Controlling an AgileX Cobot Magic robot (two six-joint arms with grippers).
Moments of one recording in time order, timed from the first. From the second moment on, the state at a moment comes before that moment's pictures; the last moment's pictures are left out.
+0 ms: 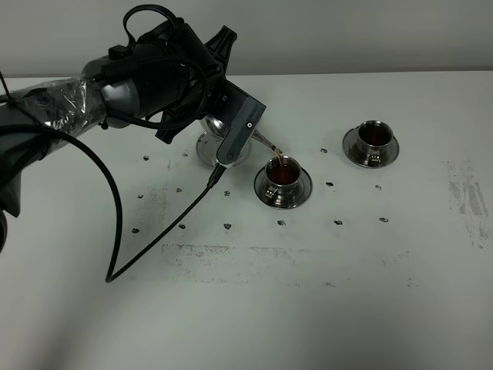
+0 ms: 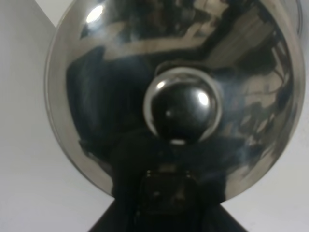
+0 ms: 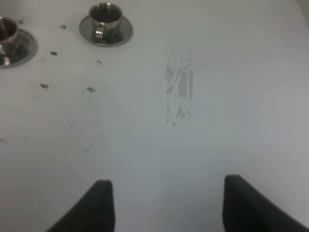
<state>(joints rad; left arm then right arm) -0.59 2.12 -1.71 0.62 0.62 1.22 0.04 0.04 -0.51 -0.01 1.10 -0.13</state>
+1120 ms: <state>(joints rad) -0.60 2.12 -1.71 0.65 0.62 1.22 0.04 0.04 -0.51 -0.01 1.10 -0.13</state>
